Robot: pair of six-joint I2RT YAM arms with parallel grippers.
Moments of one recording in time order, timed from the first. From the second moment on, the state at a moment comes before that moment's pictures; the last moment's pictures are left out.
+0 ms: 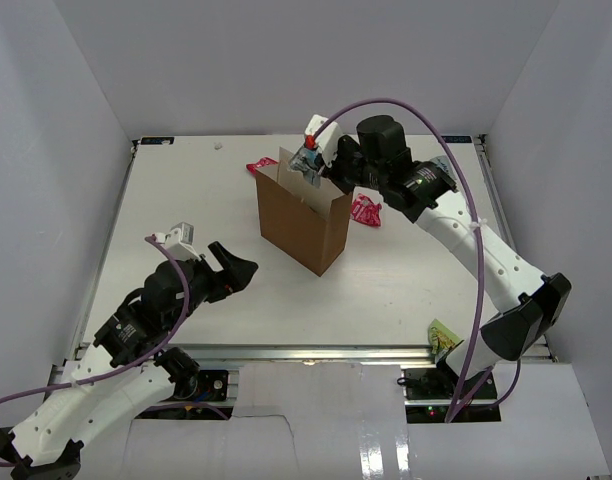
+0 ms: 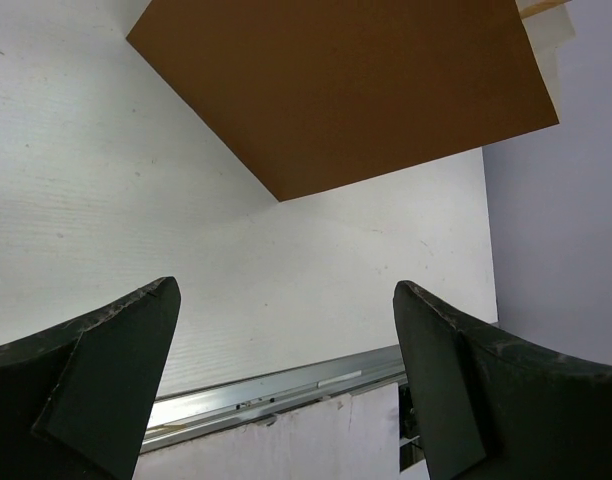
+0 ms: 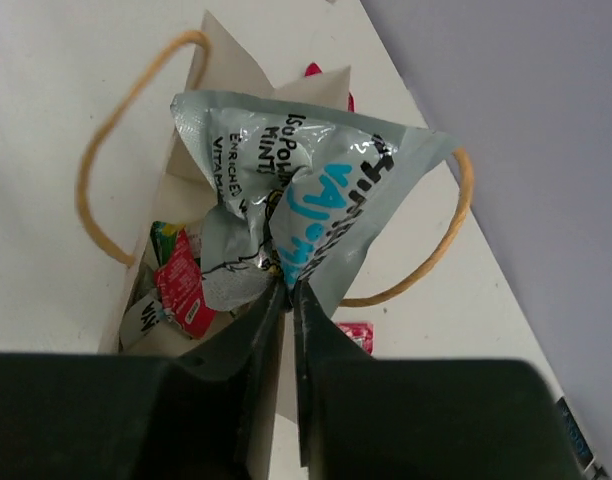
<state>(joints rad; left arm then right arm) -0.73 0.52 0.74 -0.63 -0.26 -0.88 0.70 1.53 1.70 -0.57 -0.19 -0.51</state>
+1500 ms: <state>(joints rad) -0.73 0.57 0.55 -0.47 -0.11 -0.71 0.39 1.59 0.95 -1.34 -0.02 -0.56</state>
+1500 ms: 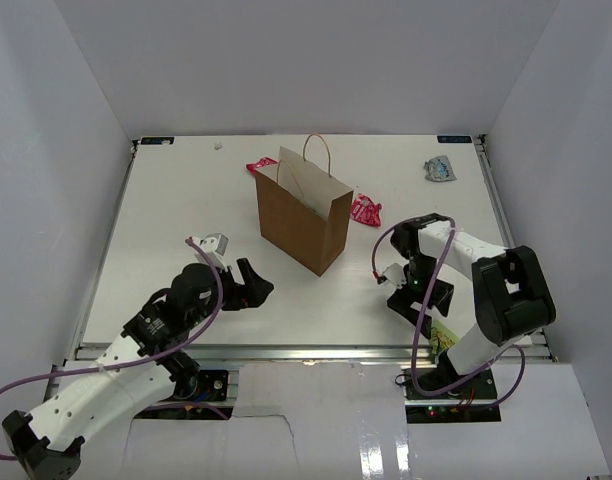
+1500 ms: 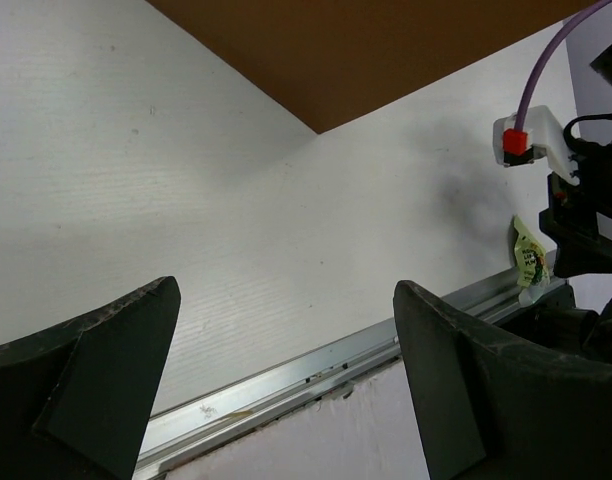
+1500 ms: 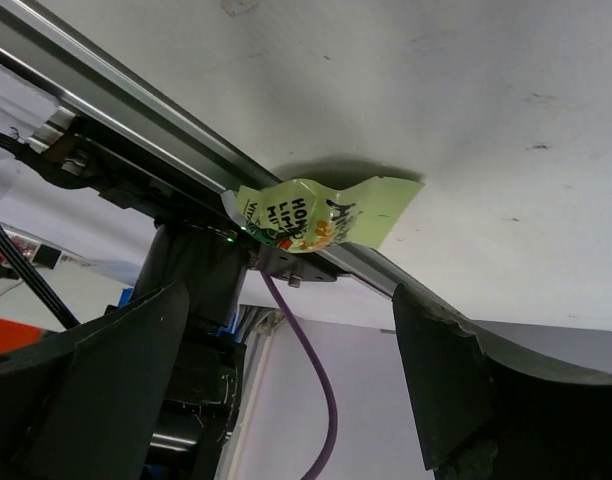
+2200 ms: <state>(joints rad) -0.73 0.43 0.55 -0.46 -0.10 -0.74 0.39 1.69 0.79 -1.18 0.04 -0.43</state>
